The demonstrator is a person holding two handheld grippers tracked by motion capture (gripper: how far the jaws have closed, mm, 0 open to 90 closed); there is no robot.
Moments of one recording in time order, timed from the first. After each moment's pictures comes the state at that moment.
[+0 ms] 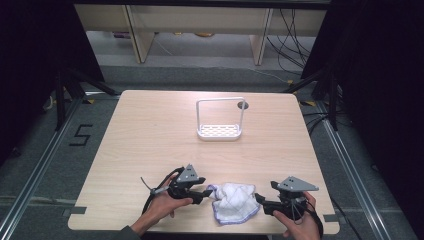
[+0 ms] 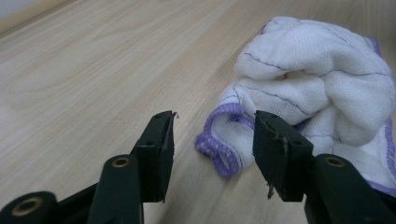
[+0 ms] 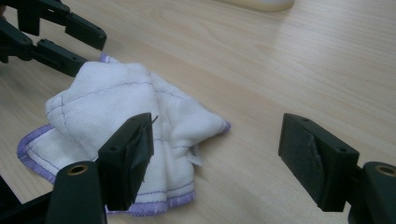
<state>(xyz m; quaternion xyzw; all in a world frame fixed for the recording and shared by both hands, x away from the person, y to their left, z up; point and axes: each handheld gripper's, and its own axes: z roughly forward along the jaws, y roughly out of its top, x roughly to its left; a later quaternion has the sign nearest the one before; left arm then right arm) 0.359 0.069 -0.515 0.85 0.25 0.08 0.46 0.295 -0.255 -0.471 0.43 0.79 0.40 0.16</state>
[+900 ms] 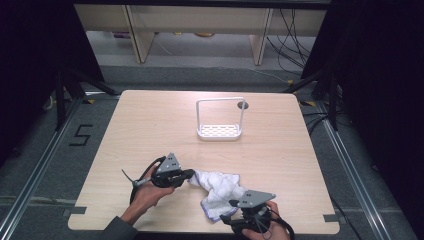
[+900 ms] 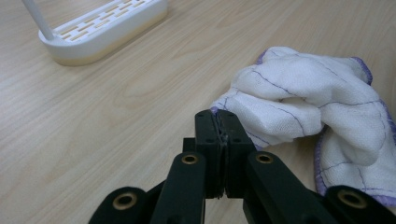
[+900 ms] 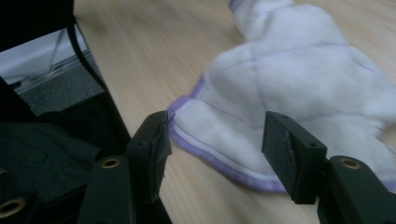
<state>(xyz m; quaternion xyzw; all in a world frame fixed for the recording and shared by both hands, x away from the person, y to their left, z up) 0.373 0.122 -0.491 0.83 0.27 0.12 0.46 0.274 -0.164 -0.481 0.27 0.87 0.40 0.07</state>
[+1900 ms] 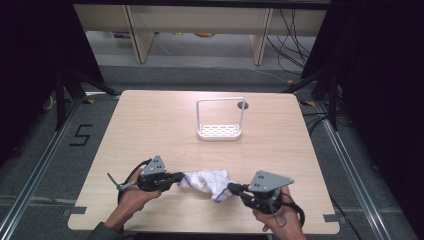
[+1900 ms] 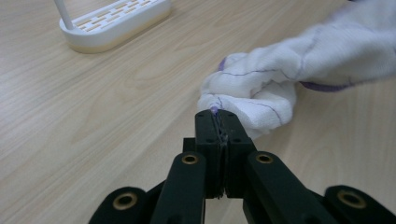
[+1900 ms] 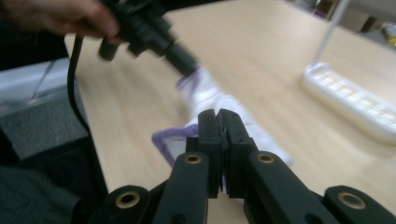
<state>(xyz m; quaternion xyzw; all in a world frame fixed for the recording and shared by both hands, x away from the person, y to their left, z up) 0.350 0.160 -0.477 0.82 0.28 0.11 0.48 0.294 -0.186 -0.405 0.23 0.84 0.47 0.15</state>
